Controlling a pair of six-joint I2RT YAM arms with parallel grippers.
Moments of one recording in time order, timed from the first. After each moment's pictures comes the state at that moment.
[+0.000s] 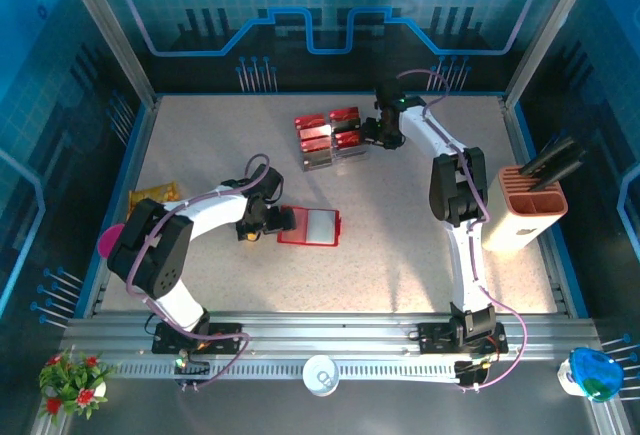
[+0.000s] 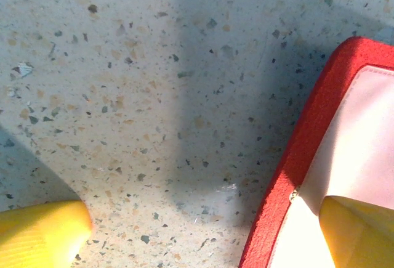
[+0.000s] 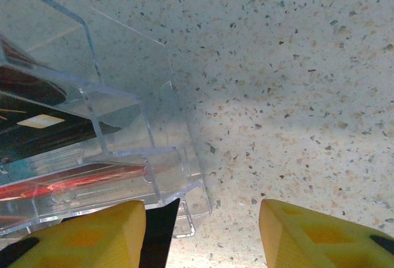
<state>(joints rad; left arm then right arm) -0.41 1.66 0.90 -0.58 0.04 -0.64 0.27 2.36 2.08 -0.86 -0.09 0.41</state>
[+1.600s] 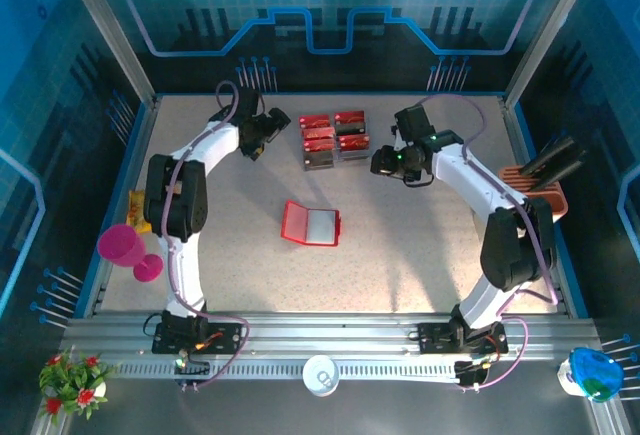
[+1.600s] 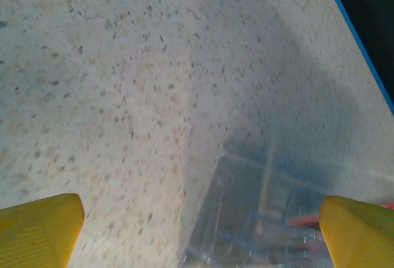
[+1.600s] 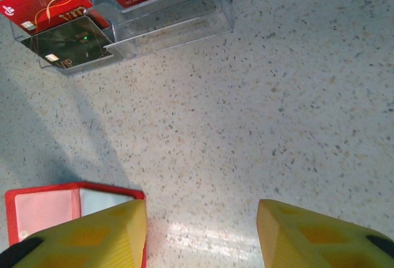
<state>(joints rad) -0.14 2.13 1.68 -0.45 0.19 -0.97 0.32 1.66 1.34 -0.74 -0.15 0.49</state>
